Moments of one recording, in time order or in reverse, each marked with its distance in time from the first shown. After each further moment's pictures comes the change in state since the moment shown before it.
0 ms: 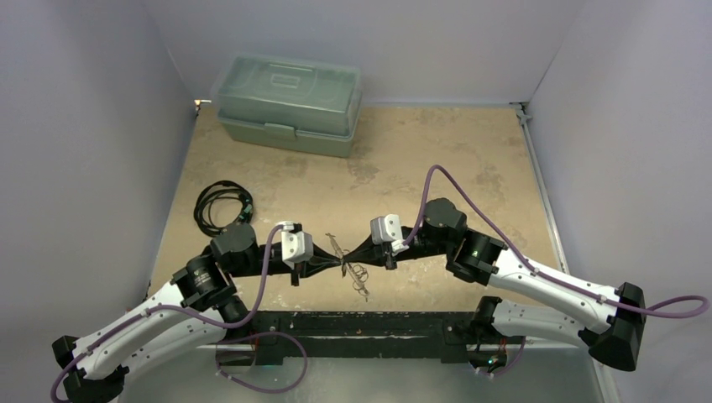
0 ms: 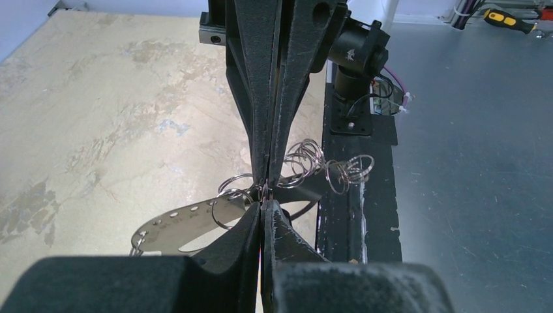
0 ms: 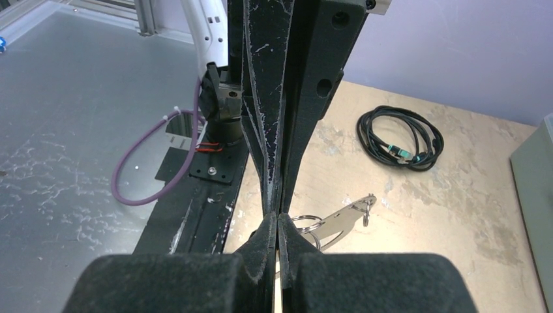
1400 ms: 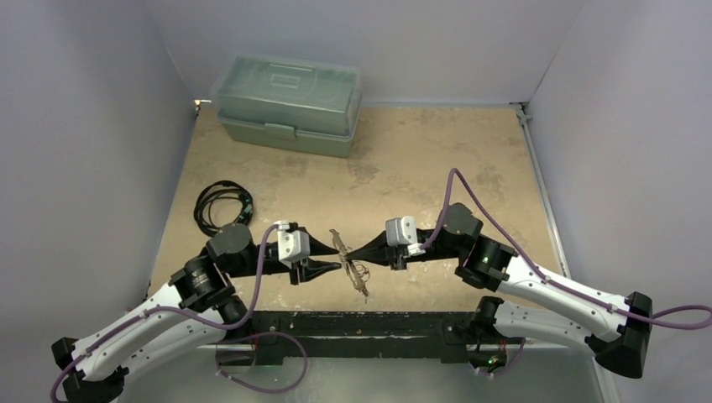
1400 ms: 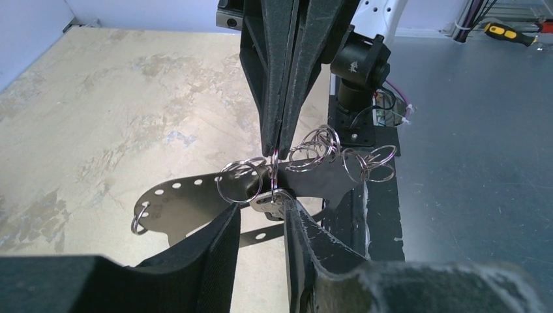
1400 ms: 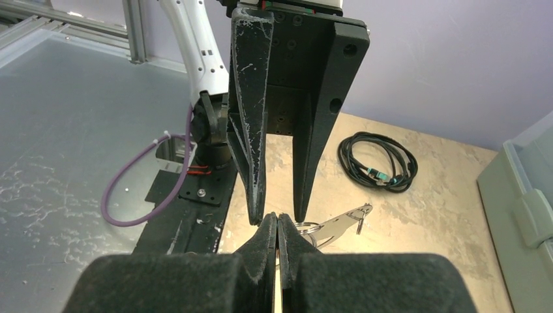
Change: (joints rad) left arm 0.000 -0.016 0.000 0.022 -0.010 -0.011; right arm 0.000 -0.083 -0.041 0.074 0.026 0.027
